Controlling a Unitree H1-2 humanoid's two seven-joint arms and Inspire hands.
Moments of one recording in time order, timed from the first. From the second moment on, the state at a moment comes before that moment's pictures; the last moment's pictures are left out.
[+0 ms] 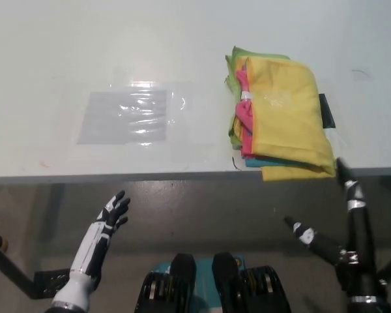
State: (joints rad) left_arm -0.04 0.13 -0.04 0.09 0.03 -0.12 -0.08; right_arm -0.06 -0.05 0.06 -0.01 -0.31 -0.38 -0.27
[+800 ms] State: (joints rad) left_arm -0.01 0.14 -0.06 0.07 0.02 -0.14 -0.13; right_arm -0.60 -0.04 0.09 0.06 -0.70 0.04 -0.18
